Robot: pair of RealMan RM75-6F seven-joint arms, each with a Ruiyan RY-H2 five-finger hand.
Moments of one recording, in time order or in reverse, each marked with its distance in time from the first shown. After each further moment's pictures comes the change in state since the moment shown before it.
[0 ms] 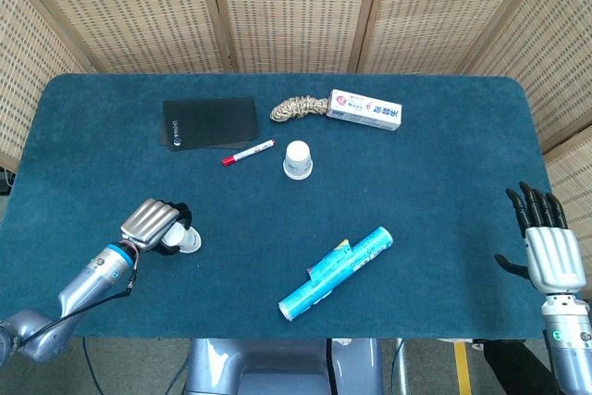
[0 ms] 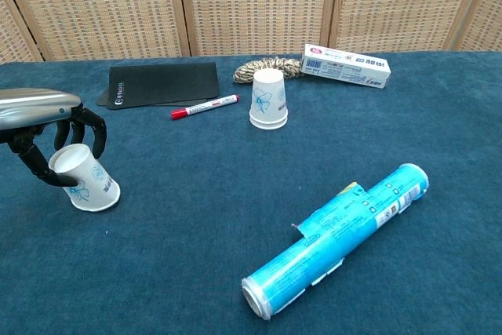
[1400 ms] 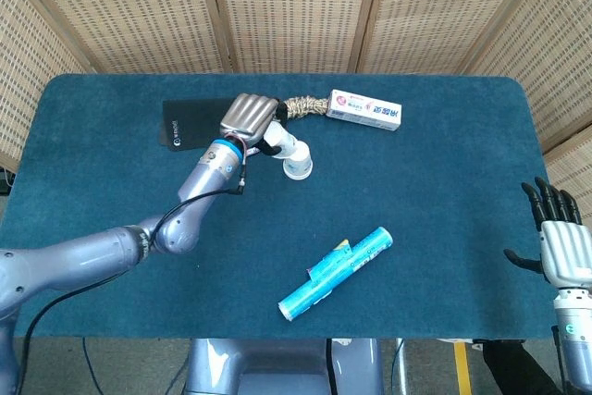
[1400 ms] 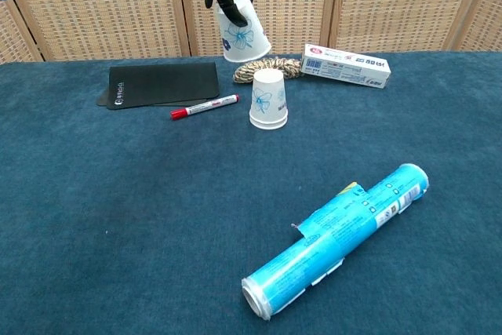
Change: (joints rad) left arm -0.708 -0.172 -0.288 0.244 -0.972 -0.167 0.442; right arm -0.012 0.034 0.055 0.009 0.045 -0.066 0.096
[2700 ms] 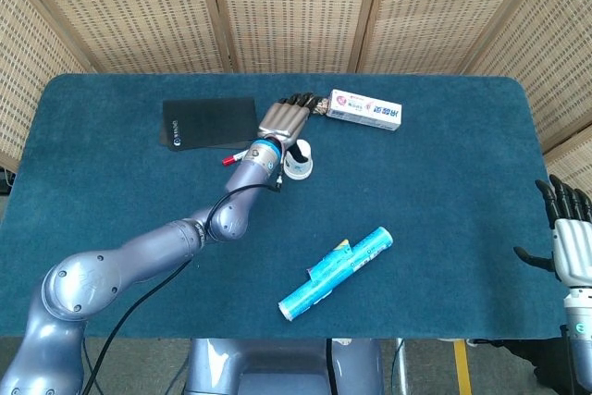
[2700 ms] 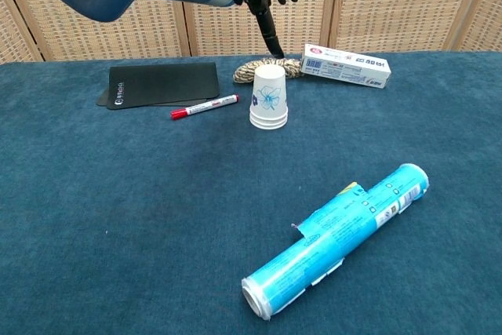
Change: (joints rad) left arm -0.186 -0.218 0.050 0.355 -0.199 -0.160 0.029; right arm -0.016 0.011 0.025 0.015 0.015 -0.003 0.026
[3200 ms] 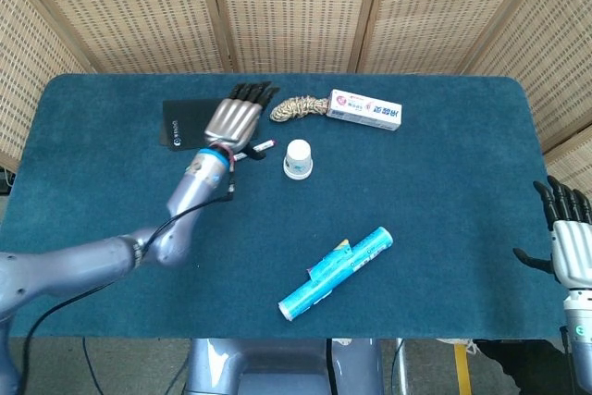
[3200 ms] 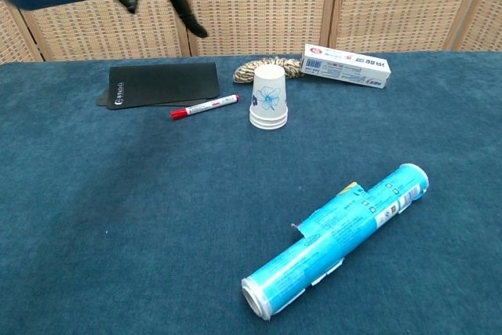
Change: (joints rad) left arm 0.324 0.270 0.059 -0.512 0.404 0.407 -0.172; right arm -0.006 0.002 -0.007 -0.006 -0.025 0.012 -0.015
